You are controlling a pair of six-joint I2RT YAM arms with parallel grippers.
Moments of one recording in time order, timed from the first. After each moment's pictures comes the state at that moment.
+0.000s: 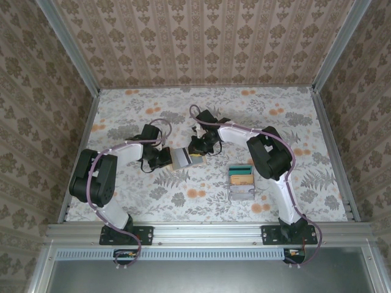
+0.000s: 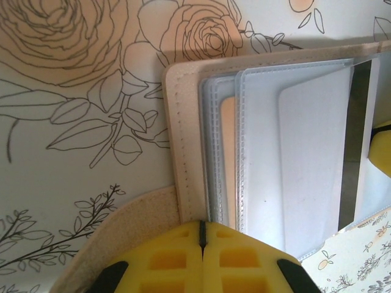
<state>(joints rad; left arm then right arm) -0.35 1.67 0.87 -0.43 0.36 -0.53 0.58 2.22 1.61 -0.55 -0.52 0.58</state>
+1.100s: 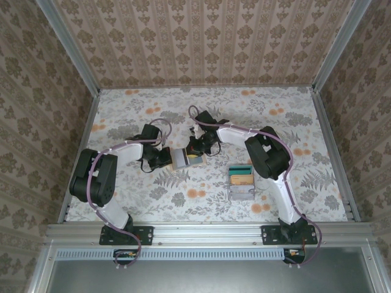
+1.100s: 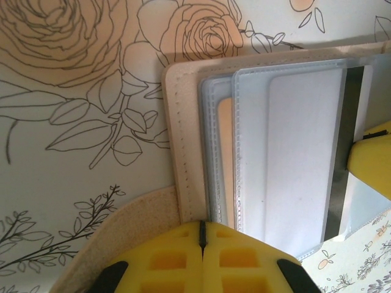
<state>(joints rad) -0.35 1.67 0.87 -0.44 0.37 -0.53 0.58 2.24 1.61 -0.50 -0.60 0.61</state>
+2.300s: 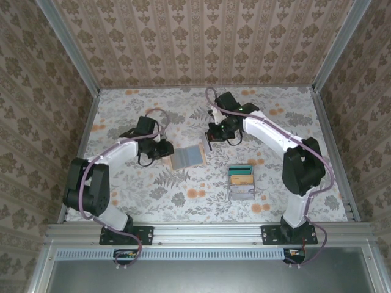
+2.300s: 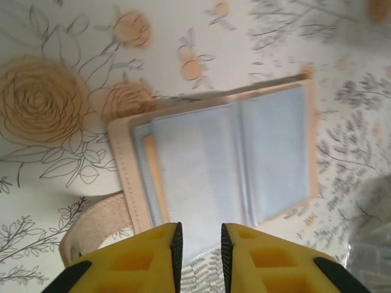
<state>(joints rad) -0.34 1.54 0.94 -0.48 0.39 -0.49 0.50 1.84 1.57 -0.85 -0.31 0.31</state>
